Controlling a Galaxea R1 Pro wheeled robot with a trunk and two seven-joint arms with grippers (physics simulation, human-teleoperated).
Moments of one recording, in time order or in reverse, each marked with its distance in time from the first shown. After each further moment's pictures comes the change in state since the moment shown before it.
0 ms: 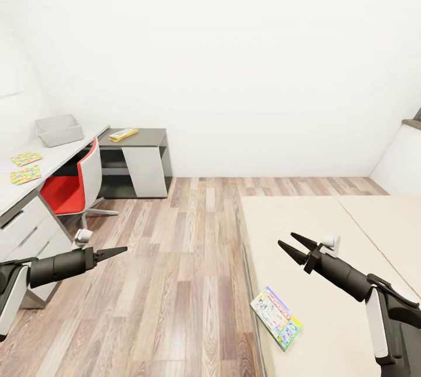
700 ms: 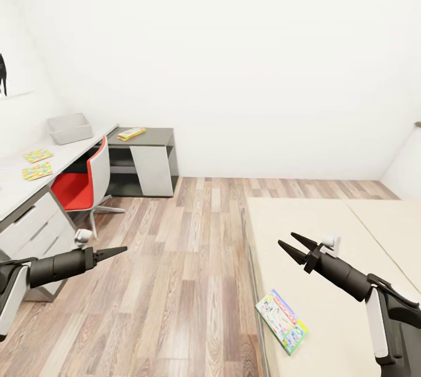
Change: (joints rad) left arm 0.000 0.000 0.002 0.000 0.000 0.000 0.000; right arm 0.000 0.000 0.000 0.000 -0.001 0.001 -0.005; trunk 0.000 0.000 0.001
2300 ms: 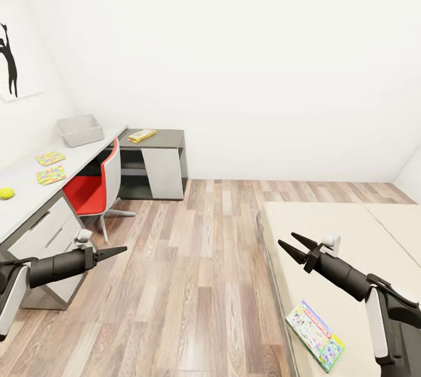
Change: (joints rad) left arm 0.000 0.000 0.001 0.000 0.000 0.000 0.000; right arm 0.000 0.000 0.002 0.000 0.000 0.002 -0.012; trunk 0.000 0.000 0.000
